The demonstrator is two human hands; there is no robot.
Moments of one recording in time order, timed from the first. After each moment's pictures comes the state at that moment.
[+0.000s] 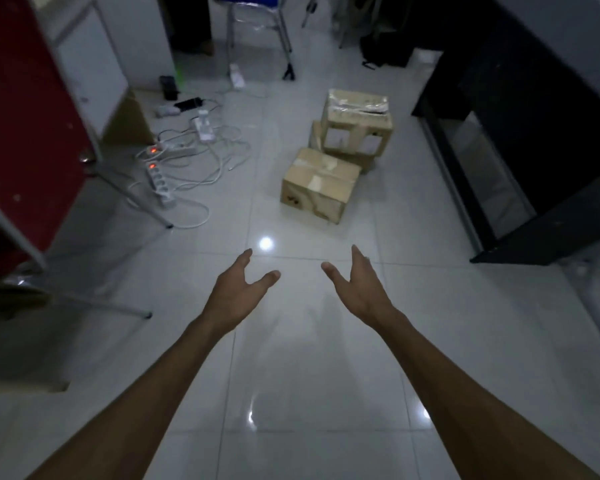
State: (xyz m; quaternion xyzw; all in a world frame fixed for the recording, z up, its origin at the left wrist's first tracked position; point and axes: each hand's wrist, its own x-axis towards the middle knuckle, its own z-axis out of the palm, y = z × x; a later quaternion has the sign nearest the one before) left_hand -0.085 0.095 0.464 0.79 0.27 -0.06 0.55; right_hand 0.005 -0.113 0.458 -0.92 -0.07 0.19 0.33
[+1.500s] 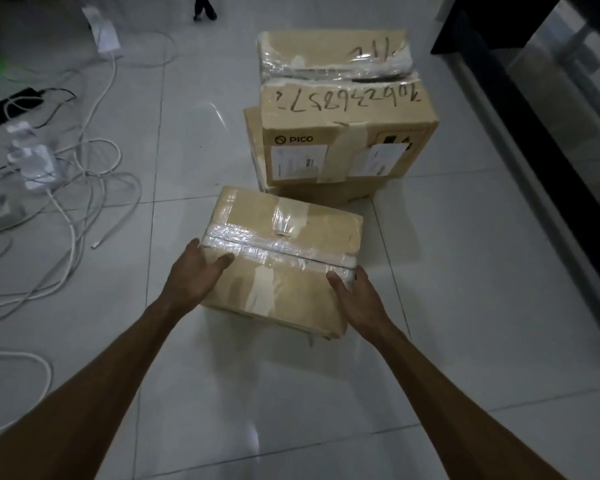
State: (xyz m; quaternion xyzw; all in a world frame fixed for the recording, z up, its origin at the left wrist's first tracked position) left_hand 0.614 0.187 0.111 0.83 0.31 -0.13 0.44; right_hand 0.633 -0.083 0.070 -0.84 0.14 0.22 0.48
